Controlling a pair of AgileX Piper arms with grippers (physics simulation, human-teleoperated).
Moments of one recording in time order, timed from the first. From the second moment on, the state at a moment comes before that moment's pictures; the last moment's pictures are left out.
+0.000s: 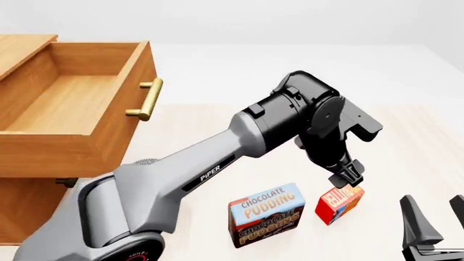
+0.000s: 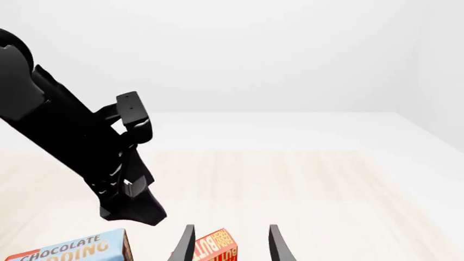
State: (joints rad) left arm -1.04 2.29 -2.37 1.22 0.08; right arm 0.00 0.01 0.00 0.00 0.00
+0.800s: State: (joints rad) left arm -1.05 2.38 -2.43 1.22 0.07; right arm 0.00 0.01 0.00 0.00 0.00
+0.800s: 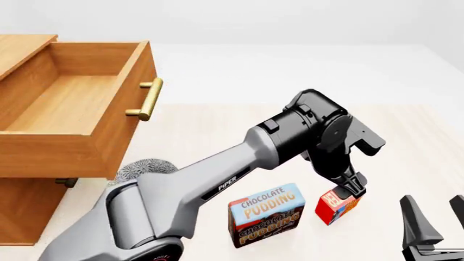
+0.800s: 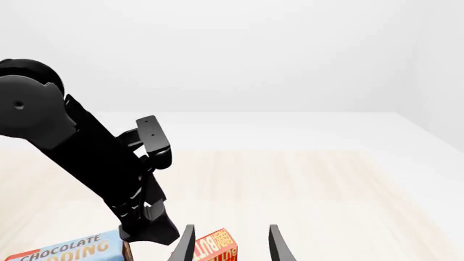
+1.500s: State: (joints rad) left arm -1.04 2.44 -2.48 1.22 0.08; right arm 0.00 0.01 0.00 0.00 0.00
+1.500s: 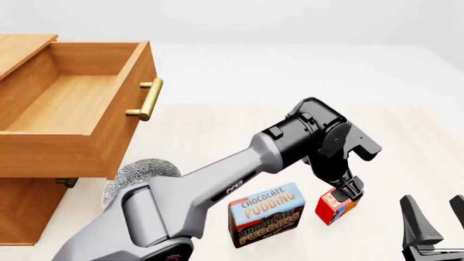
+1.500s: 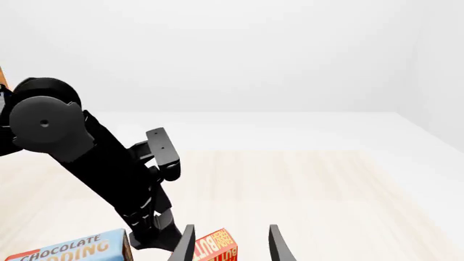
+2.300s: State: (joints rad) left arm -1.06 2.52 -2.53 1.22 0.09; right arm 0.00 0.01 0.00 0.00 0.00
